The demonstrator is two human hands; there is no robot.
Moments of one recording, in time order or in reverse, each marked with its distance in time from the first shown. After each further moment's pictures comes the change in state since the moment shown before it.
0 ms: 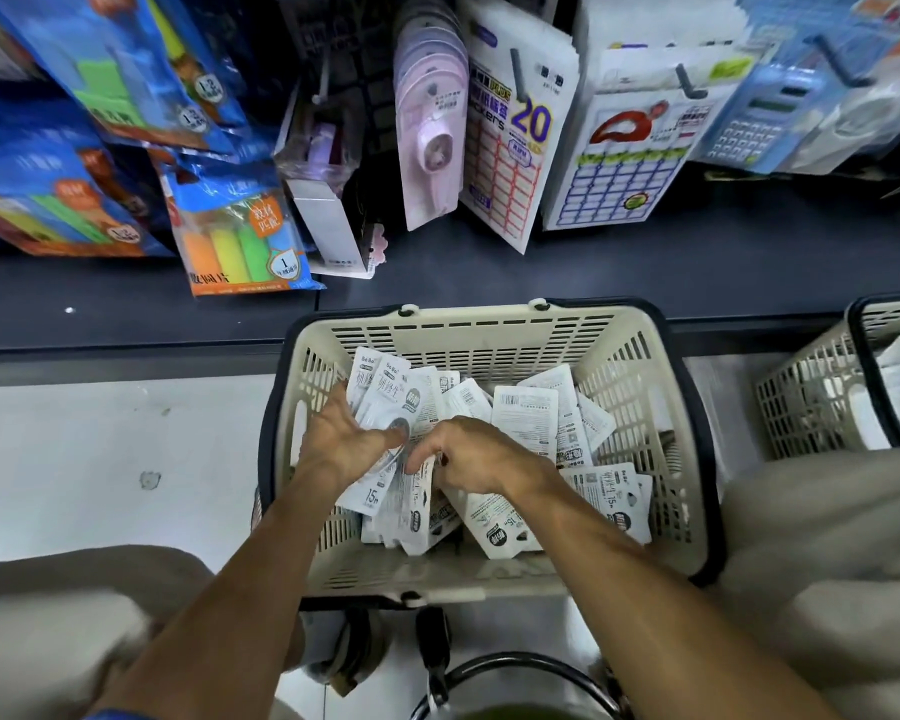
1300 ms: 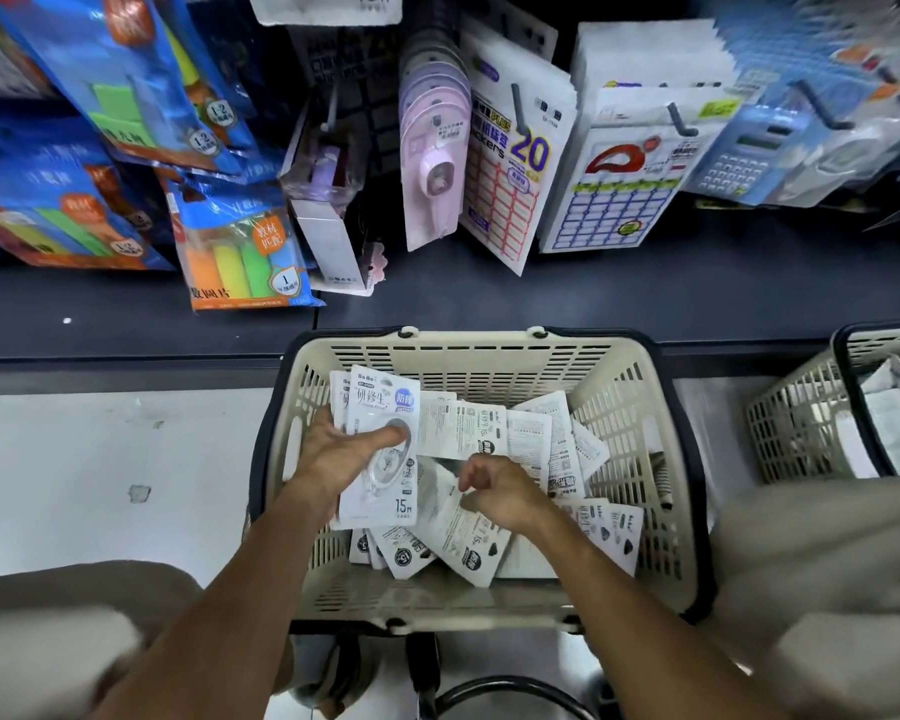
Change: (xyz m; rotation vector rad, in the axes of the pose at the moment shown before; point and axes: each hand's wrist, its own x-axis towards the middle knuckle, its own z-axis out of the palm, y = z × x) left_hand -0.007 0.001 -0.003 -0.422 -0.027 -0.113; right_hand -0.022 0.042 0.023 0.403 0.168 0.386
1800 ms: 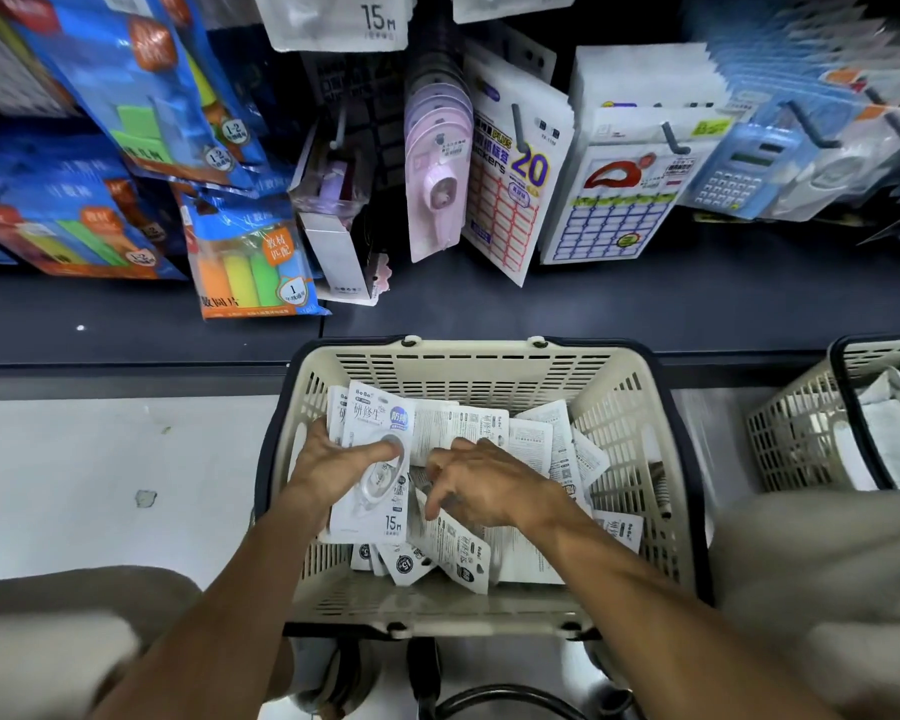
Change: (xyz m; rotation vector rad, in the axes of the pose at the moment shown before) left_hand 0.001 -0.009 -0.013 0.094 0.018 -0.032; right_hand 0.002 -0.037 -0.014 -0.791 -0.206 -0.616
